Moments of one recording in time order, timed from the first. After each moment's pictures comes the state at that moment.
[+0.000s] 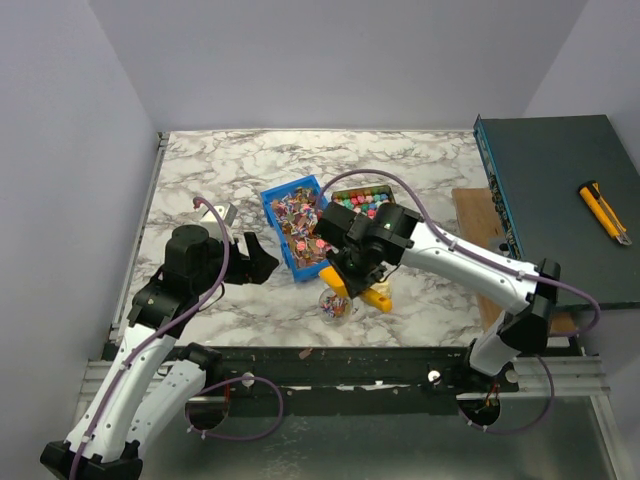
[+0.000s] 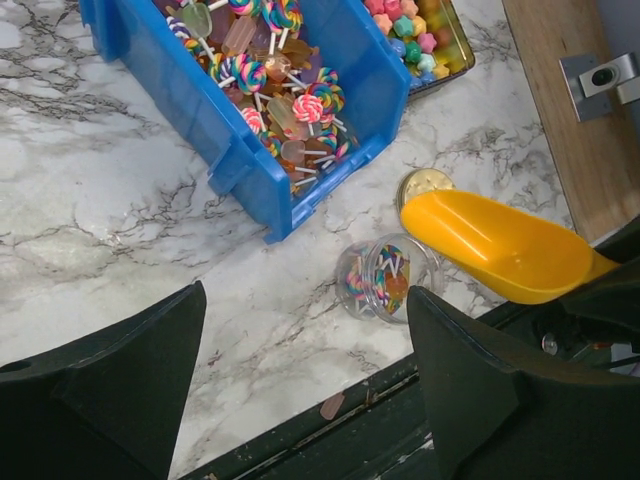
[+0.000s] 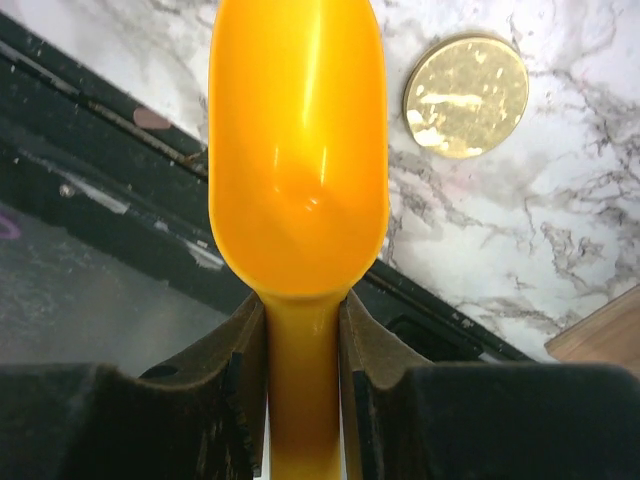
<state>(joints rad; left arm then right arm) -0.36 0.65 0.79 -0.63 0.26 -0.40 1.09 1.61 1.67 -1.35 0.09 0.43</state>
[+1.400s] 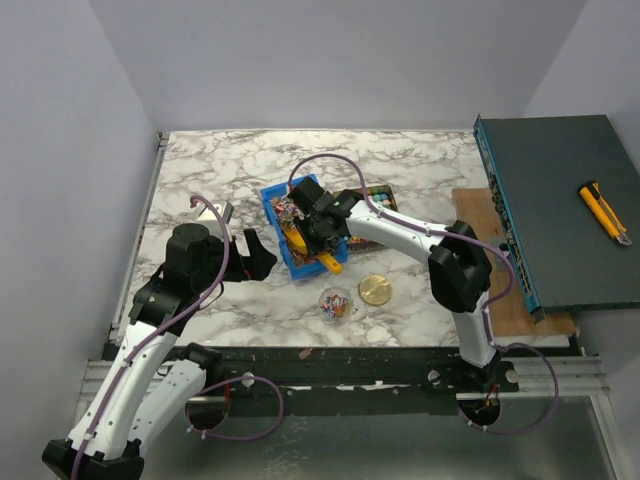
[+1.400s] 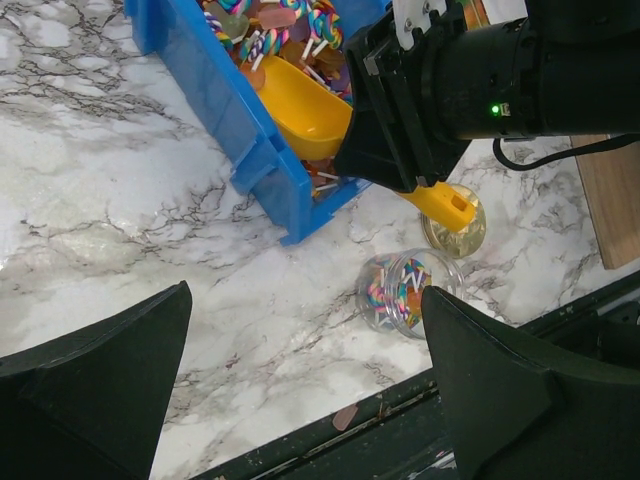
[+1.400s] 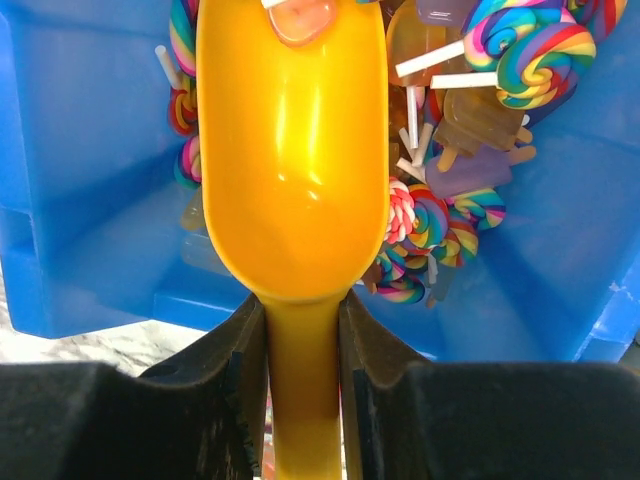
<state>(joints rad) -0.35 0.66 0.79 -0.63 0.19 -0.40 0.88 2.06 1.74 -0.79 0.07 0.29</state>
